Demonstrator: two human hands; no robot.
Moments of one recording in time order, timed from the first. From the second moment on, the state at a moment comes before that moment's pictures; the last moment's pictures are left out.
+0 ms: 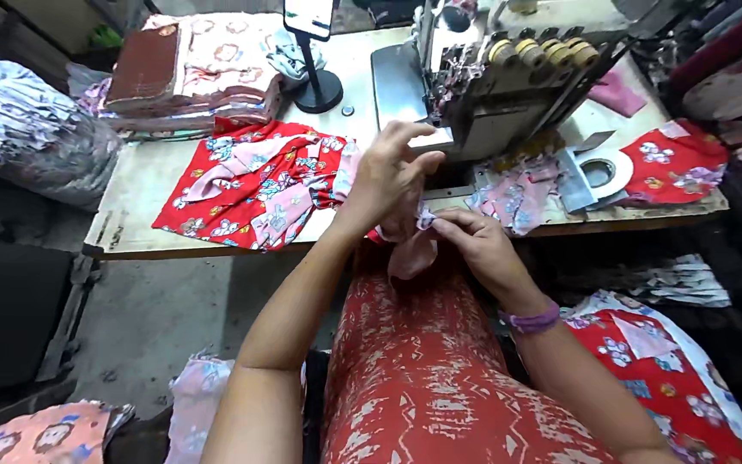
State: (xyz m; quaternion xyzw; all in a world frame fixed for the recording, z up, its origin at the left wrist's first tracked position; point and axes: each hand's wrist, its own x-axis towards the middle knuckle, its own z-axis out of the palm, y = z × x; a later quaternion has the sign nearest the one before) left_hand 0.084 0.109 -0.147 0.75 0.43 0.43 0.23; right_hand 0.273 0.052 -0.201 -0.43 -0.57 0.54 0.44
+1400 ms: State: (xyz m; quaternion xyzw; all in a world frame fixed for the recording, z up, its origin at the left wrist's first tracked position) left_hand 0.042 0.170 -0.111 0.70 0.49 0.37 0.37; right_hand 0.248 0.100 -0.203 -0.46 -0.50 0.55 0.48
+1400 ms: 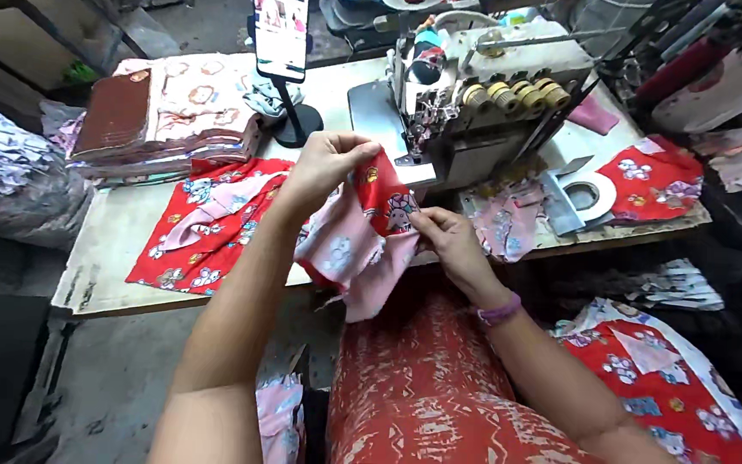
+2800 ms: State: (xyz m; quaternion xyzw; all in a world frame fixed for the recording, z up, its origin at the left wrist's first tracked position) left_hand 0.187 0.074 -0.206 0.57 0.42 0.34 0.62; right_hand 0.382 0.067 -0.117 -0.43 -0.85 0.12 0.28
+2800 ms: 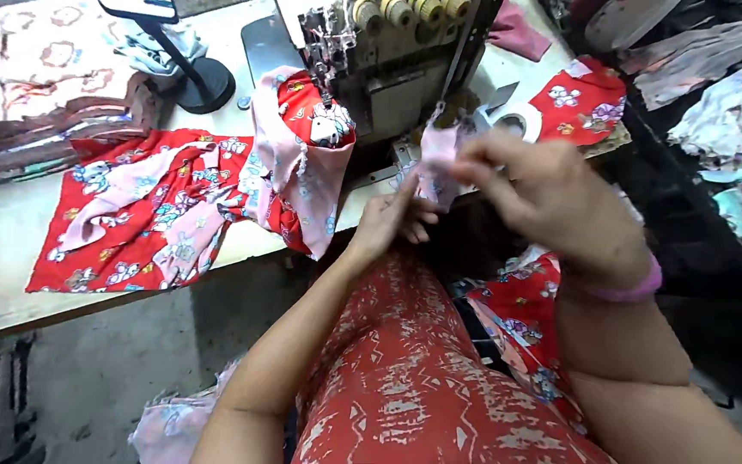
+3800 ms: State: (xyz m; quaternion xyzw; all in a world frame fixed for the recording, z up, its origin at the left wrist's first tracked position) left_hand 0.133 -0.002 -0.272 0.47 0.49 0.49 0.55; right_hand 0.308 0.011 -0.246 -0.46 -0.36 0.69 0.43
